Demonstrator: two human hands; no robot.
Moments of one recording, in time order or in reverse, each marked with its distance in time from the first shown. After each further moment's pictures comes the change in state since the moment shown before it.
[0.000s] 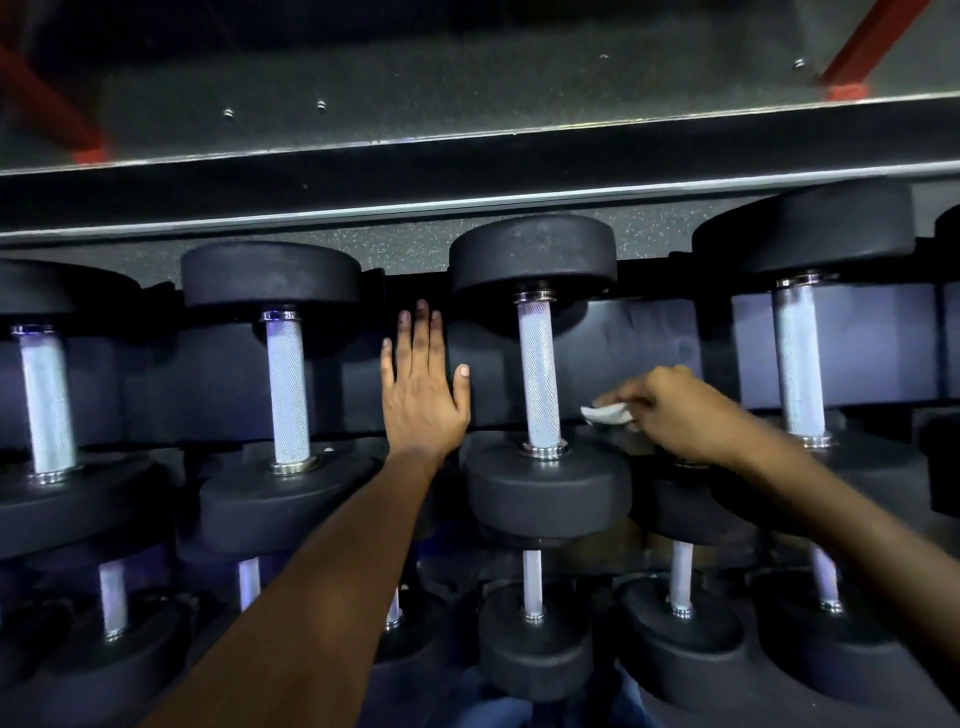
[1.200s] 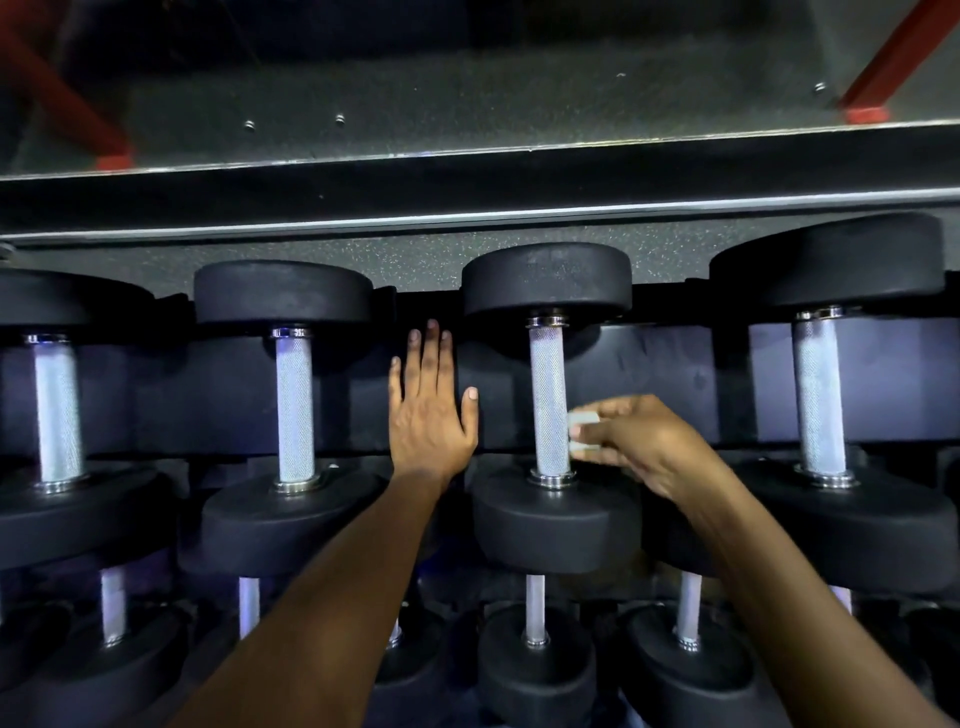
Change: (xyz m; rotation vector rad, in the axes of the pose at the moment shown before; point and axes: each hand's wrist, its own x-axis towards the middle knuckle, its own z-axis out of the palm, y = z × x) left_hand 0.001 -0.001 0.002 0.018 0.007 -0.005; right_hand 0.031 -0.023 0.031 0.921 0.050 0.303
